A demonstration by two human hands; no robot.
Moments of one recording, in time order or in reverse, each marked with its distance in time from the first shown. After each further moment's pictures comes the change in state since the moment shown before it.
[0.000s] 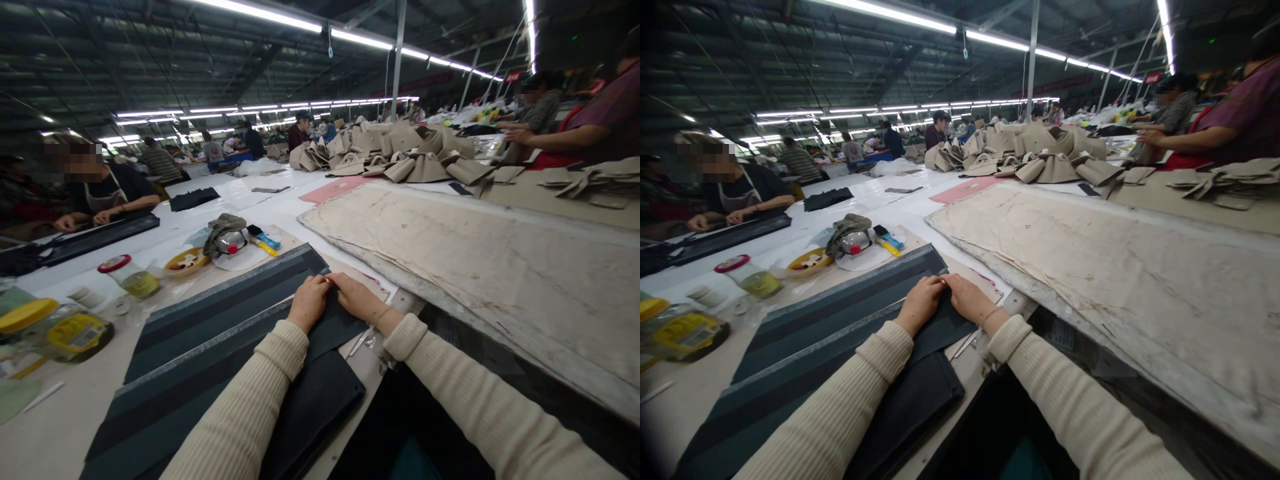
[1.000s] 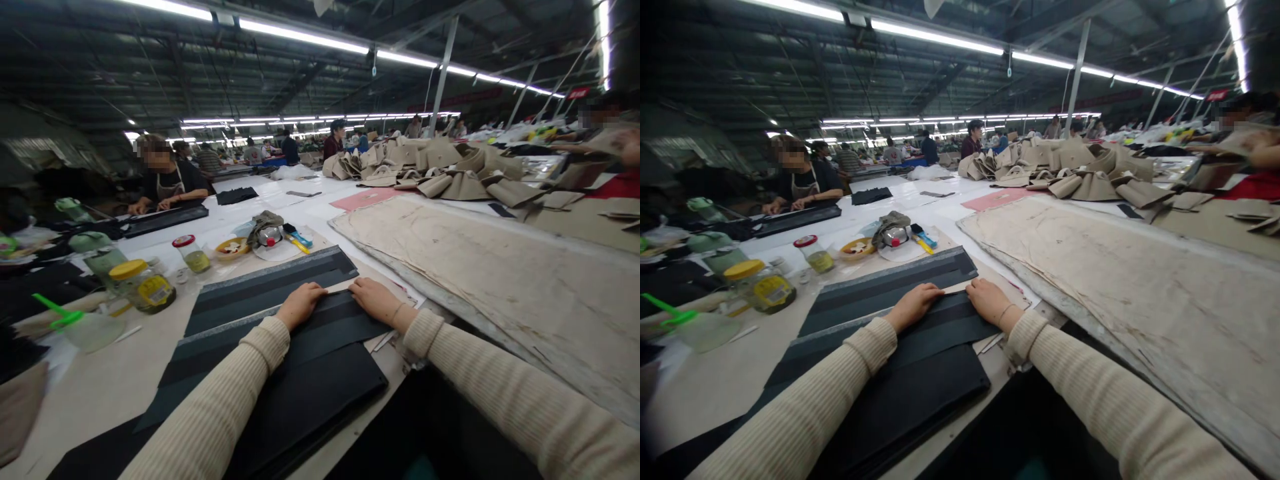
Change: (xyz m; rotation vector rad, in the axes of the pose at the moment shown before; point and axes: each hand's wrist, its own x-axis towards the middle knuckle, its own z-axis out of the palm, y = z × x) left_hand -0.062 -0.063 -0.030 -0.124 -0.078 -0.005; right_hand 0.020 -0.035 -0.009 -0.562 -0.423 -0.047
